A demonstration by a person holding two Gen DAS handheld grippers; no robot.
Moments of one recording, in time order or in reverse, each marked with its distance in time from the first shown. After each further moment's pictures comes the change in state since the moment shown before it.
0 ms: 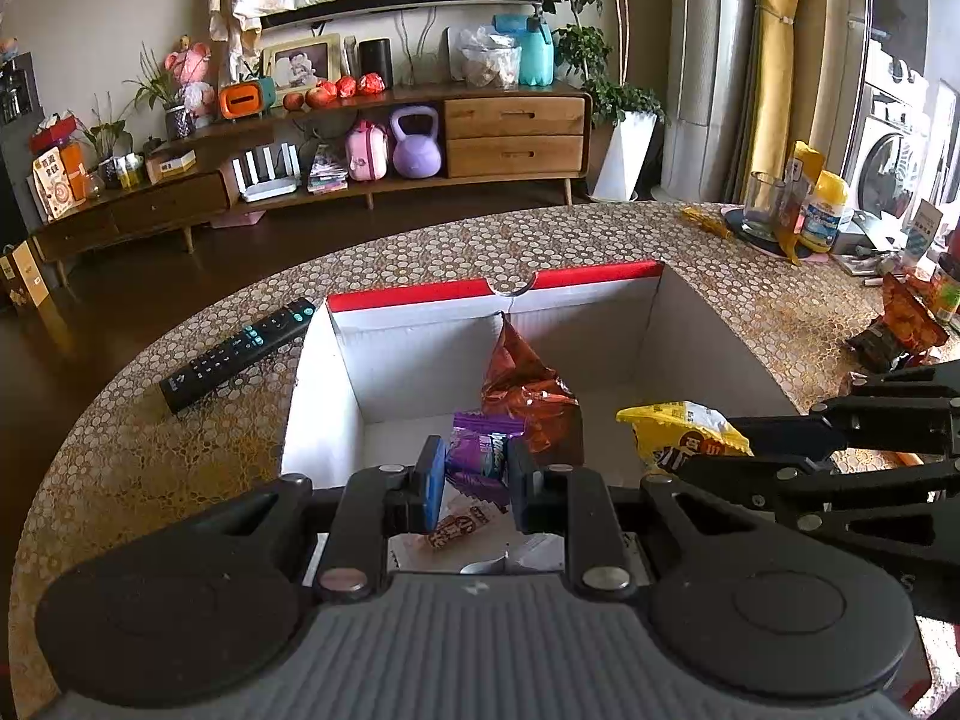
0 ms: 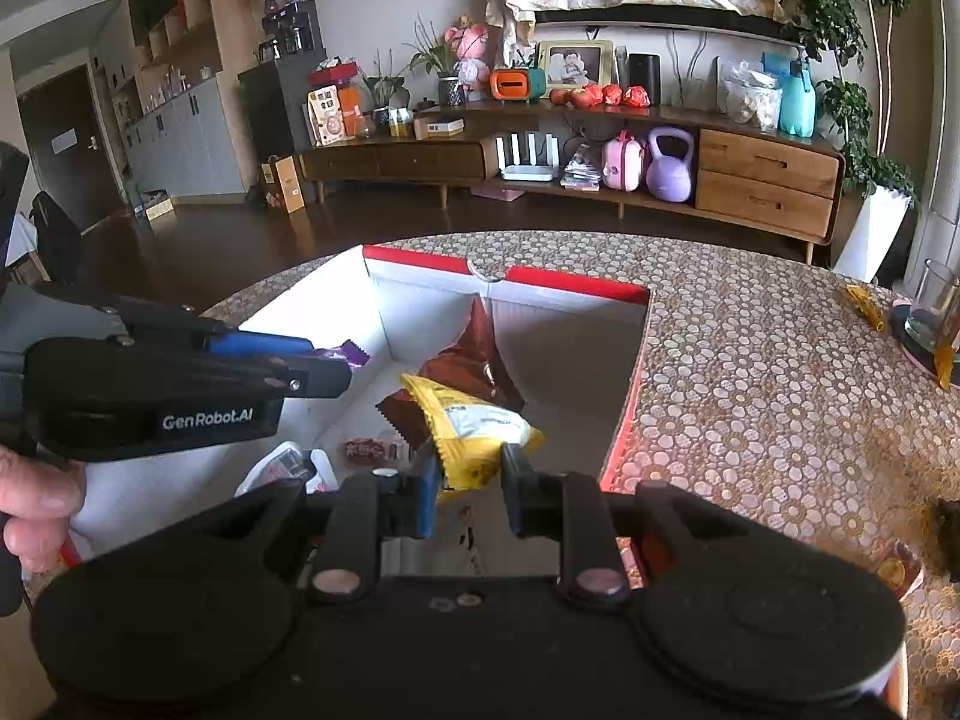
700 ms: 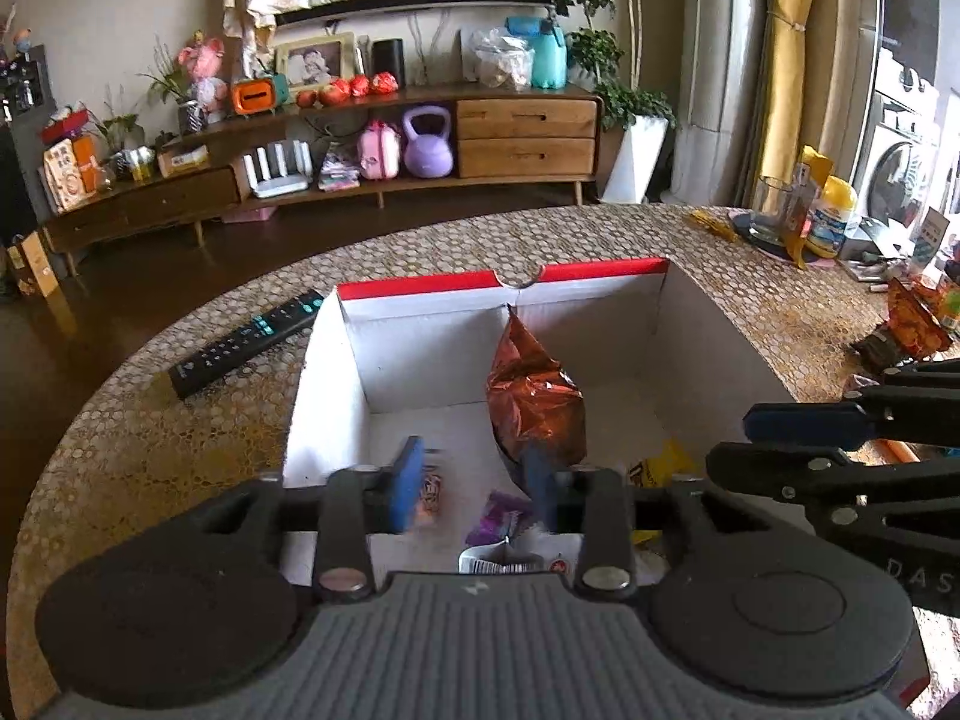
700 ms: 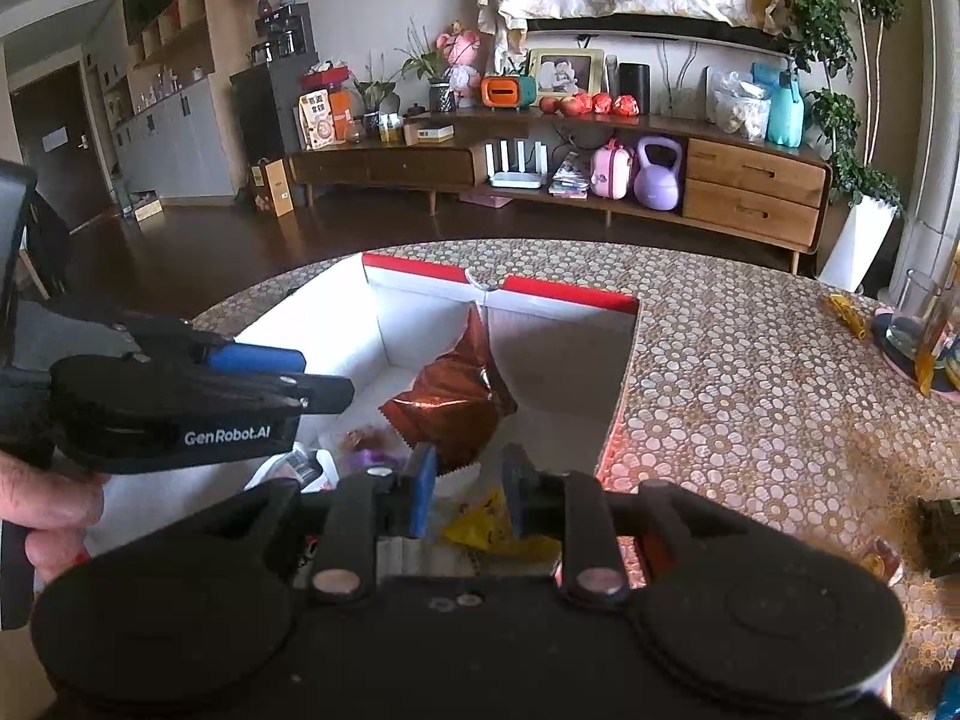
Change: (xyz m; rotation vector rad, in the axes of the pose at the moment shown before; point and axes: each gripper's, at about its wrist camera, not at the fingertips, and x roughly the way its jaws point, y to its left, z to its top) left arm -0.005 -0.001 -0.006 -0.022 -0.014 0.027; right arm -0.008 0.004 0.004 -0.007 -0.014 -0.037
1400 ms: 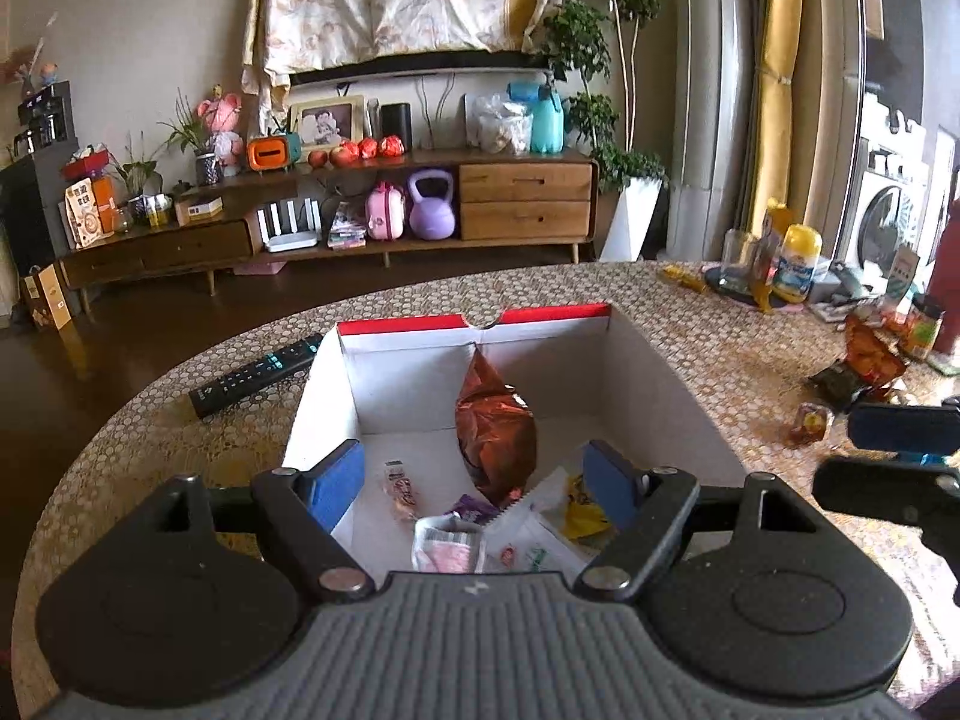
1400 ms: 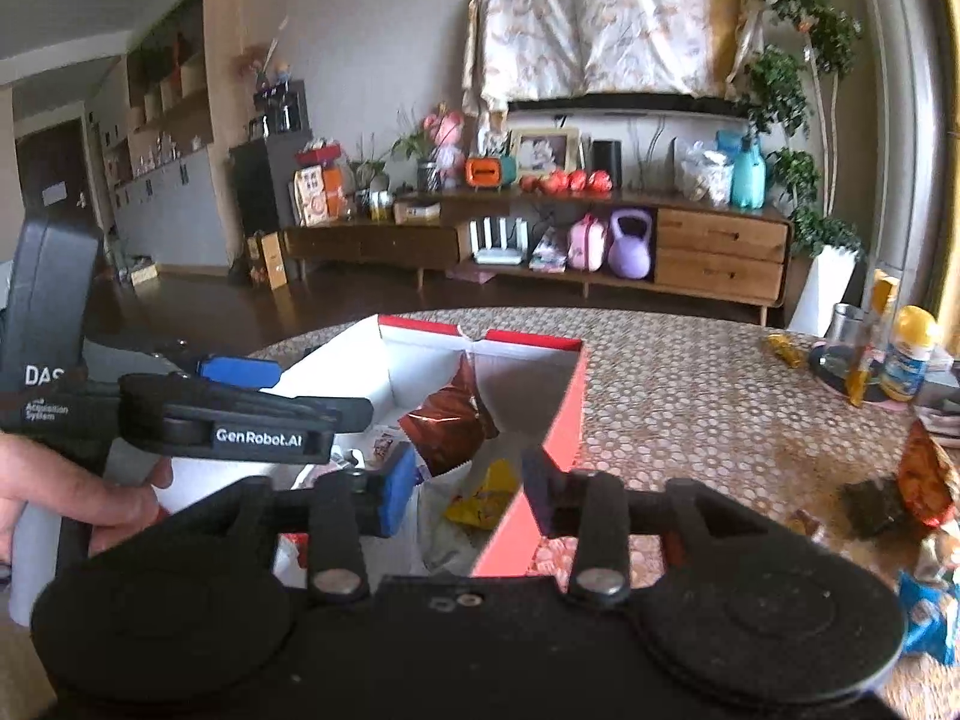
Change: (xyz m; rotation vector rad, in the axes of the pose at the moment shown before) left arm -0.061 -0.024 -0.024 -0.019 -0.139 -0.001; right arm -0.095 0.004 -0.038 0.018 -0.179 -0.030
